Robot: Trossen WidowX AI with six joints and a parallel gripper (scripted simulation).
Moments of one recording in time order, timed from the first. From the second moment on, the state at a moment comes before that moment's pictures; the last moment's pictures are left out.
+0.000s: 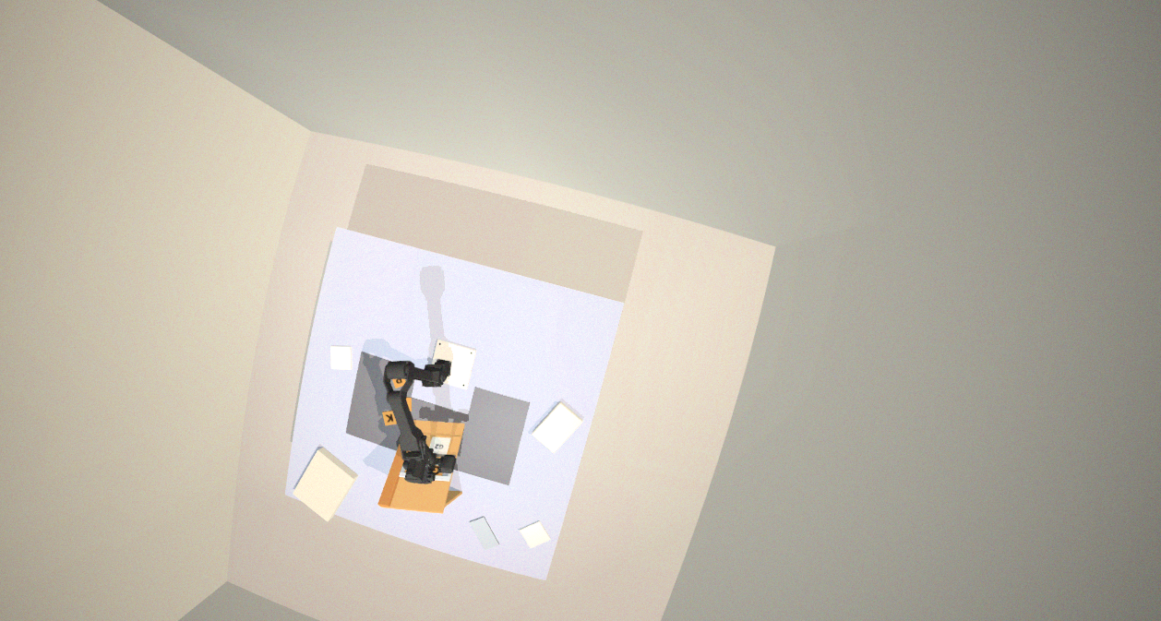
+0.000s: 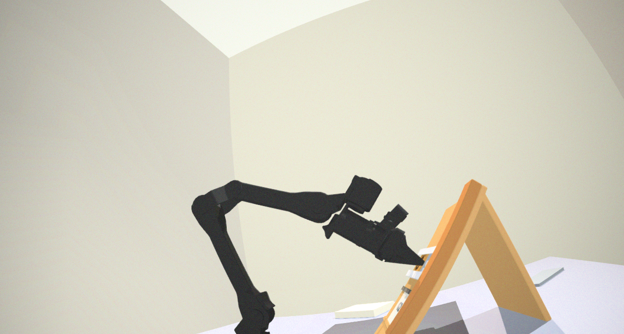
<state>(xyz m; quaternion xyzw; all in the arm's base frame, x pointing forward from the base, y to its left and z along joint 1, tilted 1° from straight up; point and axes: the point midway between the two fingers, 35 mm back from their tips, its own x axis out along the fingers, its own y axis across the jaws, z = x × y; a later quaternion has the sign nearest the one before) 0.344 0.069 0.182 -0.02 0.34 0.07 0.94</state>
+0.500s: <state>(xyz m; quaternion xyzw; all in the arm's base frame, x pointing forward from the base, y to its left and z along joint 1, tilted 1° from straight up) 0.345 0.060 0.182 -0.02 0.34 0.07 0.94</state>
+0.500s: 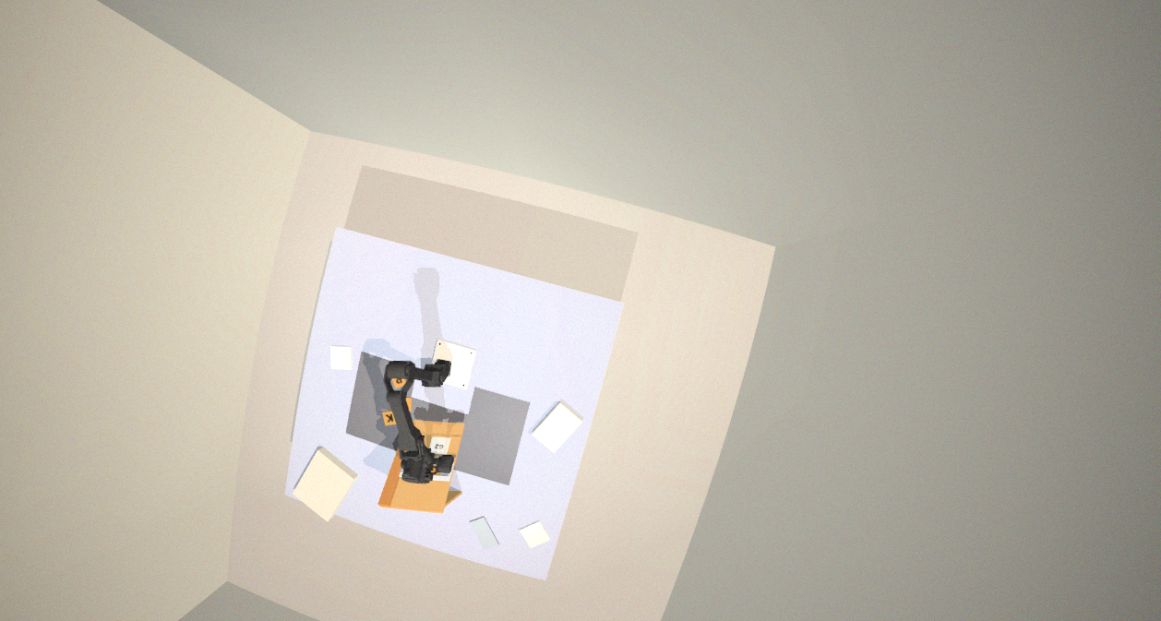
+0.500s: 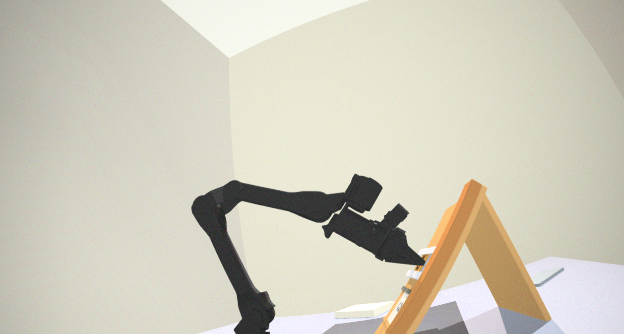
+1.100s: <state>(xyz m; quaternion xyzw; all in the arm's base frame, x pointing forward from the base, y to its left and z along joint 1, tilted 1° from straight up) 0.347 0.050 0.182 -0.02 0.34 0.07 0.94</state>
